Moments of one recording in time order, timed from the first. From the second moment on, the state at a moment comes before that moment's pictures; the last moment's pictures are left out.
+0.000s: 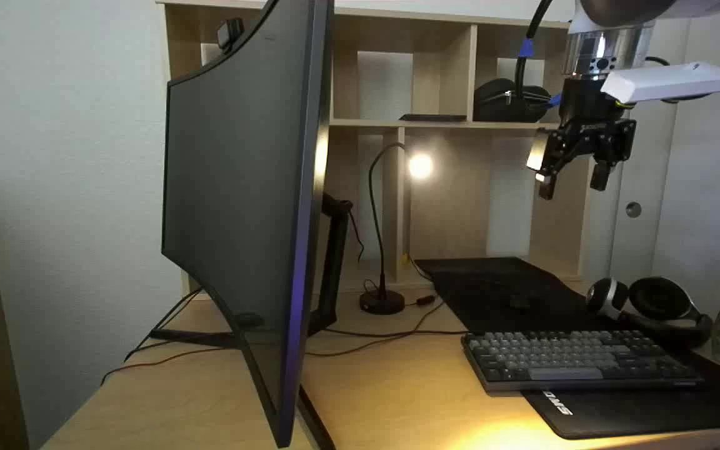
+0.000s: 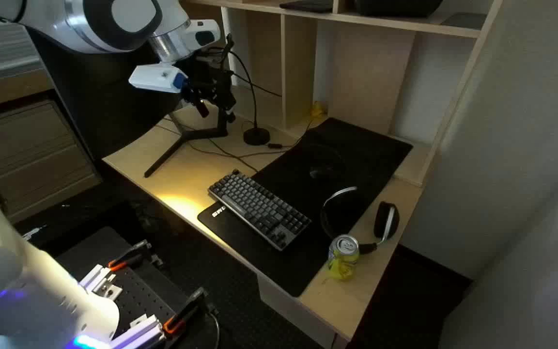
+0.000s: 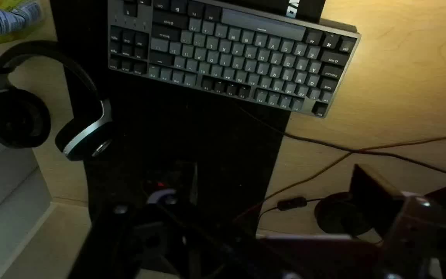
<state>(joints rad) -0.02 -0.47 0.07 -2.57 -0.15 2.39 0.06</state>
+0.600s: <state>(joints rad) -0.03 -0.44 0.18 -2.43 -0.13 2.23 0.50</state>
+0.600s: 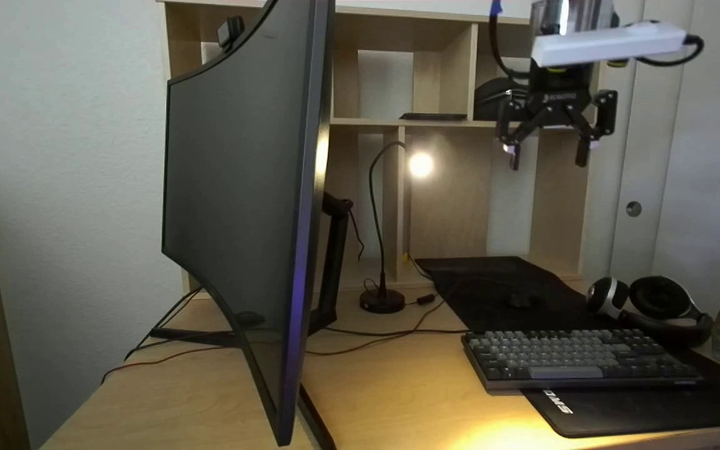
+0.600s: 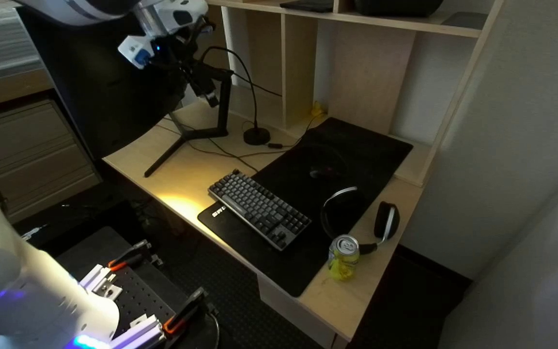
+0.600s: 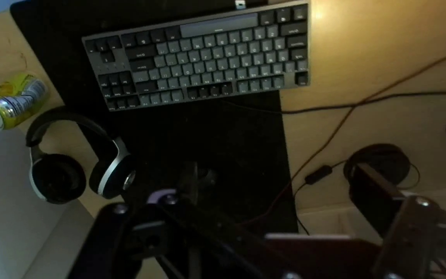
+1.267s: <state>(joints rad) -0.03 -0.29 0.25 -2.18 -0.15 2.00 0.81</state>
